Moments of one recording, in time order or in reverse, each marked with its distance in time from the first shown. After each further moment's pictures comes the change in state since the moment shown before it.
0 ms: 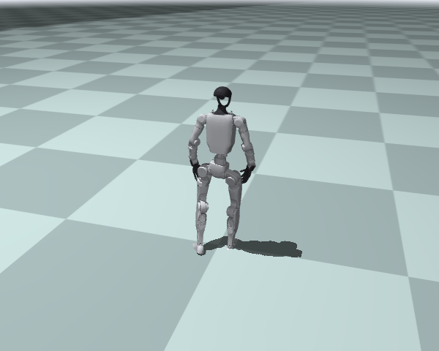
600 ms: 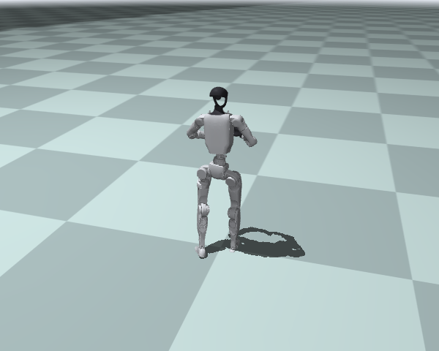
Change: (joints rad) left arm -0.508 0.426 -0.352 -1.104 -0.300 -0.206 -0.299; right arm -0.239 -0.184 0.061 -1.161 0.819 0.011 0.265; waist -0.044 -0.023 -0.045; left_leg -0.024 -0.019 -0.025 -0.054 -0.017 0.012; right_leg -0.040 0.036 0.104 -0.042 0.054 0.025
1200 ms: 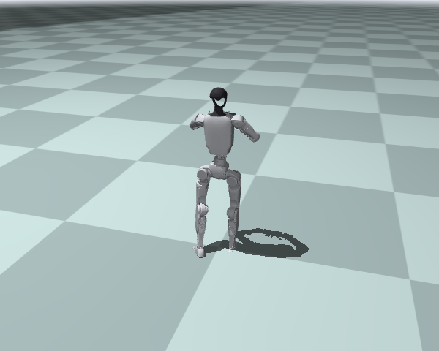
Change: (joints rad) left arm -0.542 -0.058 -0.073 -0.213 0.021 -0.151 0.345; right arm -0.193 -0.115 0.088 -0.172 0.104 -0.090 -0.070; waist 0.019 0.019 -0.039; left_leg -0.008 0.032 -0.076 0.035 0.011 -0.041; right_leg 0.075 -0.014 -0.087 -0.020 -0.038 -0.058
